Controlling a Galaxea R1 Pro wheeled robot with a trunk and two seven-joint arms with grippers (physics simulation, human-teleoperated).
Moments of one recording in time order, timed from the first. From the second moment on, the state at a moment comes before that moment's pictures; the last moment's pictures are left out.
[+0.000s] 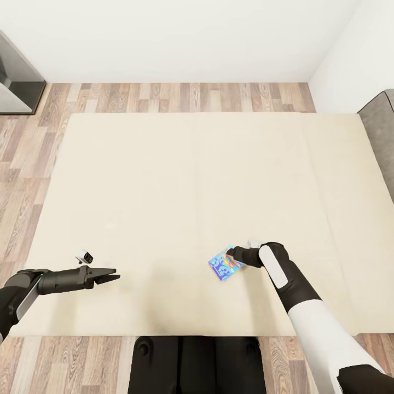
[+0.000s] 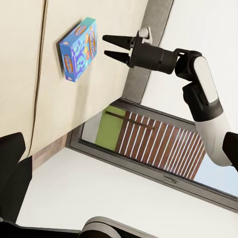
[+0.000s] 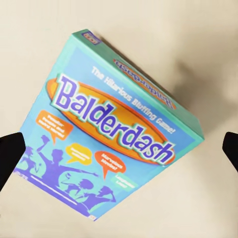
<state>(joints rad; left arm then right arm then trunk) -0.72 0.51 -0.11 -0.75 0.36 0.84 -1.56 -0.82 0.00 0.12 -0.94 -0.66 0.84 -0.29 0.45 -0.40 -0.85</state>
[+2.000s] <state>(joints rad) -0.72 0.51 -0.11 -0.75 0.36 0.84 -1.56 -0.83 -0.06 0.25 -0.93 -0.52 0.77 -0.06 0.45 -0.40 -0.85</state>
